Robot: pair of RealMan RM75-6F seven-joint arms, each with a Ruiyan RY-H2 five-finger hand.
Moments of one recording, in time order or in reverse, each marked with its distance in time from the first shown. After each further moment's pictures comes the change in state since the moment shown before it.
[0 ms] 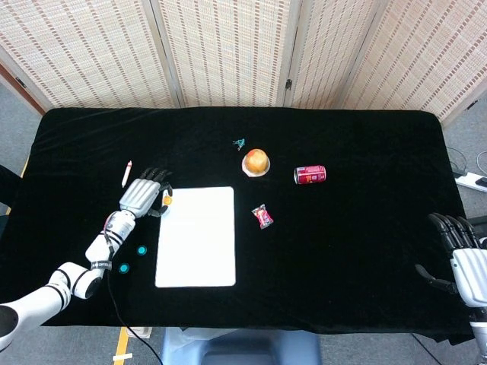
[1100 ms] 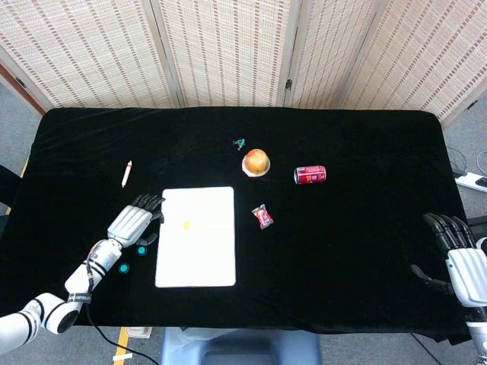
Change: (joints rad) left arm 0.140 0.155 0.125 -0.288 0.030 0.138 0.161; right arm 0.007 -0.009 -0.003 0.003 -0.025 0.004 0.001
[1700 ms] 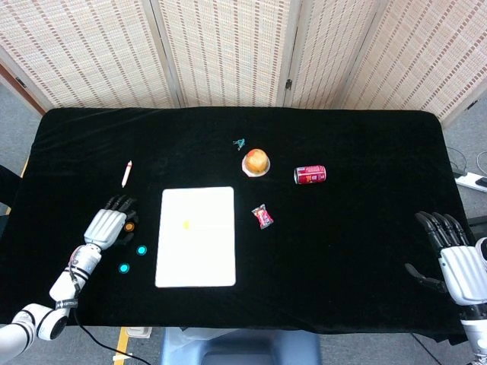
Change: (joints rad) left arm 0.090 -0.098 0.013 0.250 -0.007 0.047 -0.092; right arm 0.014 0.002 -0.001 -0.020 -0.018 -0.003 -0.020
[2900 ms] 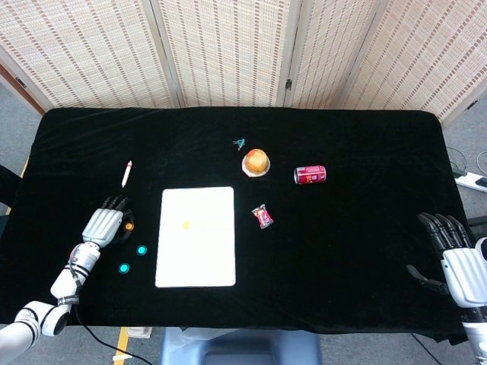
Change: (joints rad) left arm 0.006 -0.049 -0.025 0.102 0.012 -0.044 -0.052; right arm -0.010 0.005 -0.005 -0.012 0.004 0.014 -0.011
